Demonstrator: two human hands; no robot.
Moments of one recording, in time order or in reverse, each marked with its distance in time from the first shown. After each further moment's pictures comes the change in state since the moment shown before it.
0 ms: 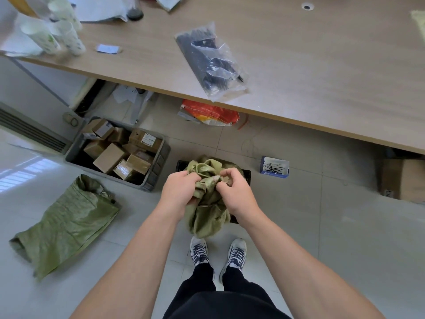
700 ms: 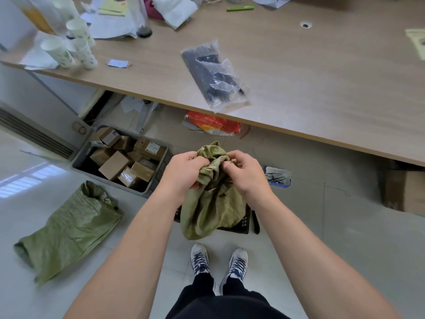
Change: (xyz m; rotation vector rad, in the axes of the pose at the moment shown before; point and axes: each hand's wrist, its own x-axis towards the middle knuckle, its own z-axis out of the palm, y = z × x) left_hand -0.014 0.059 -0.001 0.077 -0.088 0.162; right_hand 0.015 -0.048 -0.035 -0.015 0.009 -0.190
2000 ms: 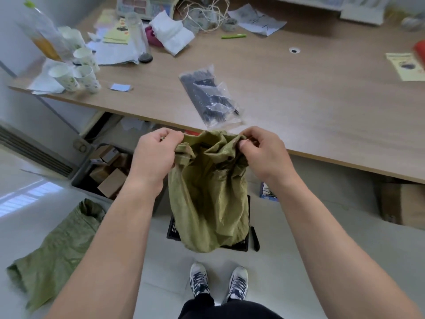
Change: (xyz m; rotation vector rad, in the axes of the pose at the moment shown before) left_hand -0.013 0.075 -0.039 -0.085 0.164 0.337; right_hand 0.011 -0.079 -0.067 -0.125 0.152 -0.270
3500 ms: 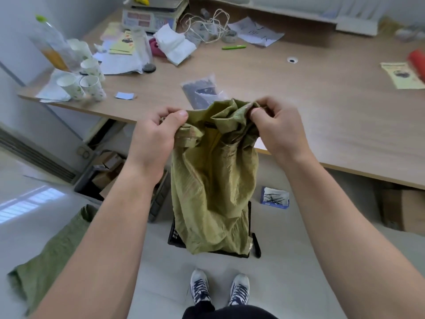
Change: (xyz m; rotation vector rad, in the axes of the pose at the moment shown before) left_hand -0.006 0.043 -0.003 -0.191 -0.093 0.184; right_hand 0.021 -0.042 -0.029 0.131 0.169 -0.118
